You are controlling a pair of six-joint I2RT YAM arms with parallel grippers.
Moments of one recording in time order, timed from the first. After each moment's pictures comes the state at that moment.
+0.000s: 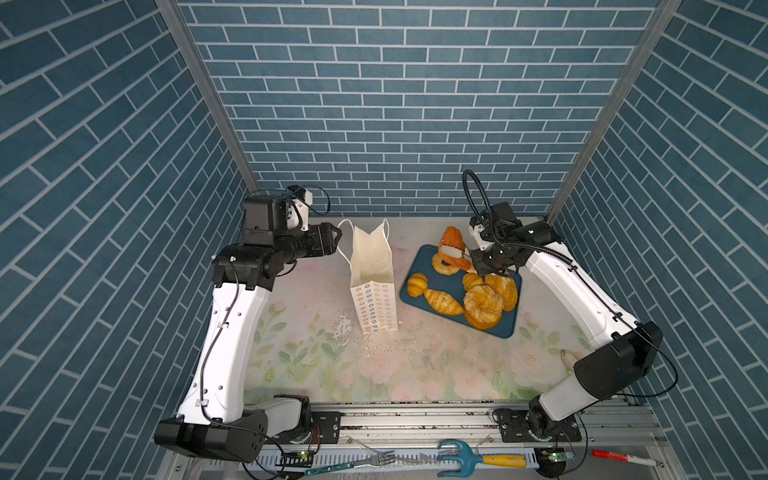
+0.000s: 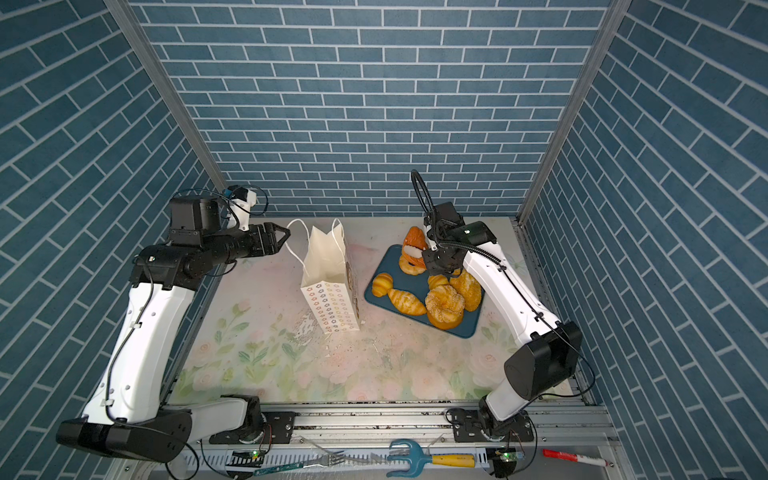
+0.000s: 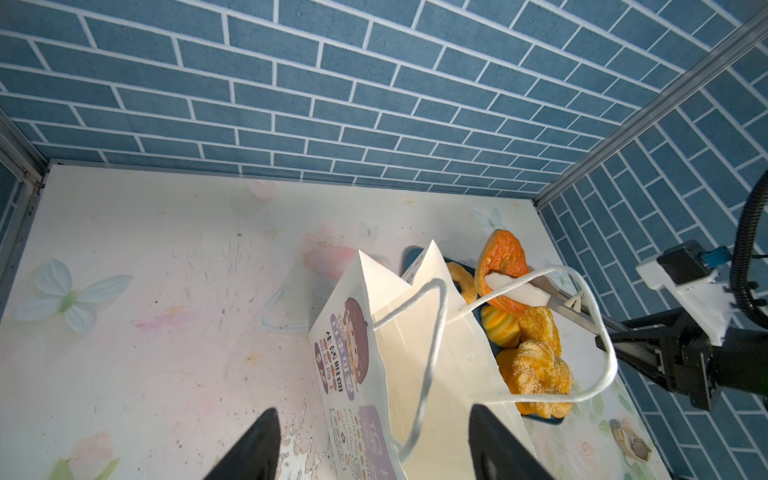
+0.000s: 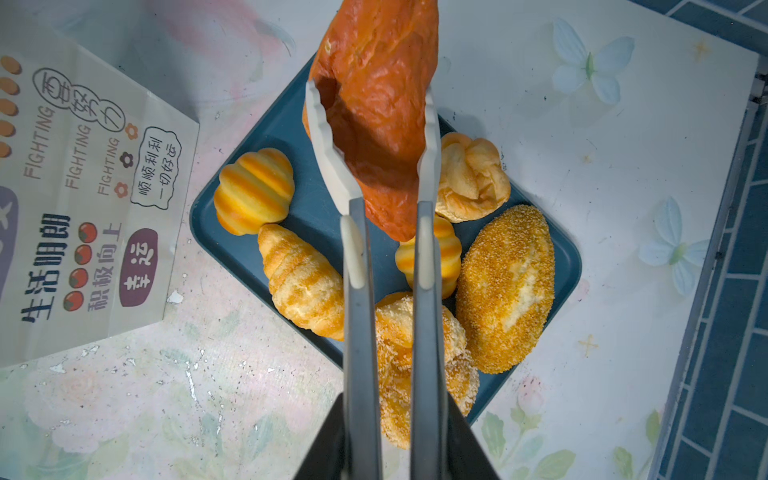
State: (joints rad) left arm -0.10 1.26 1.62 -0.96 0.32 -0.23; right arm 0.49 1.58 1.66 -1.16 0.09 0.06
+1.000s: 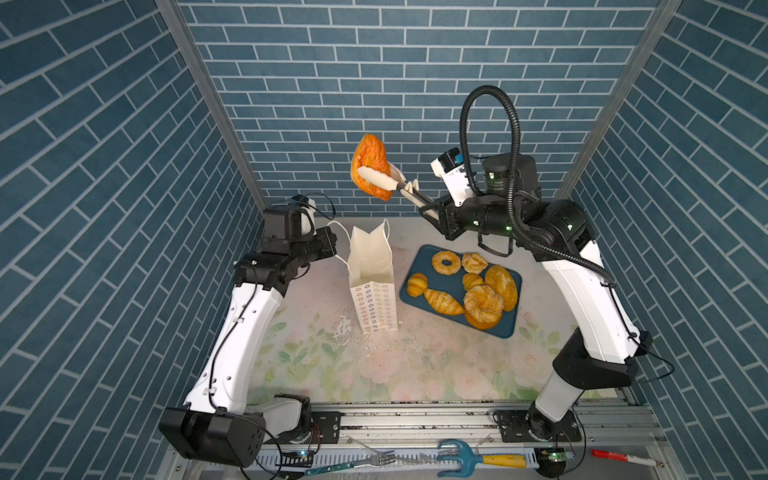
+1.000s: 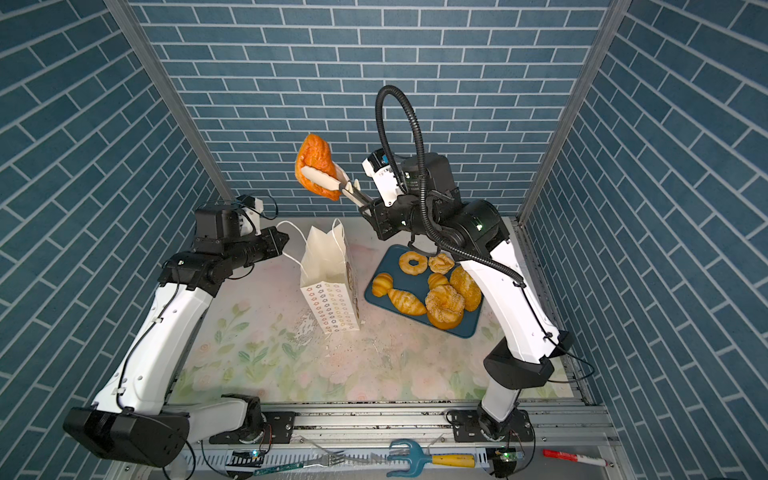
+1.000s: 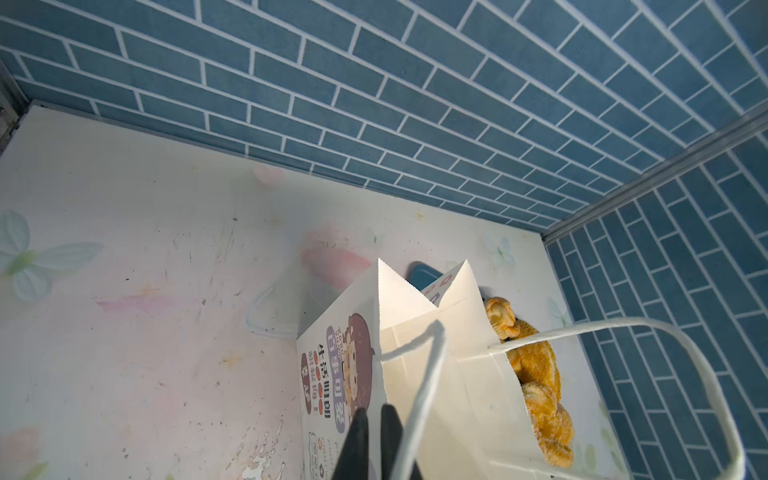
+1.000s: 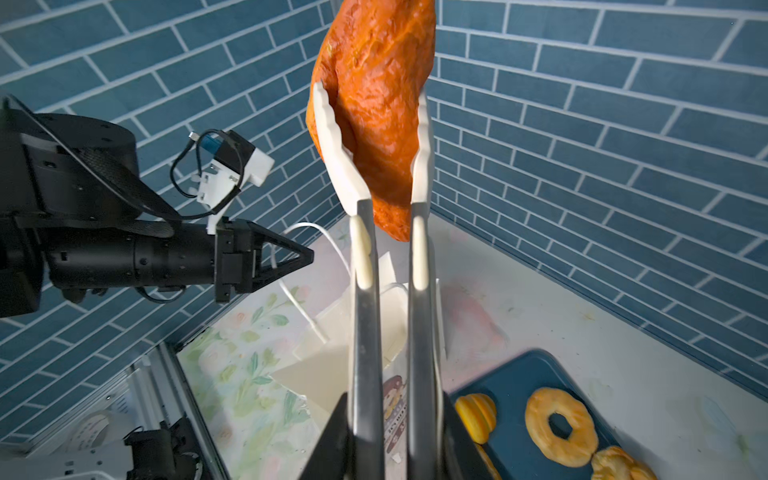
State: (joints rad) left arm -0.14 1.21 1.39 -0.73 0.22 -0.41; right arm 0.86 1.74 2.48 -1.15 -0.11 0.10
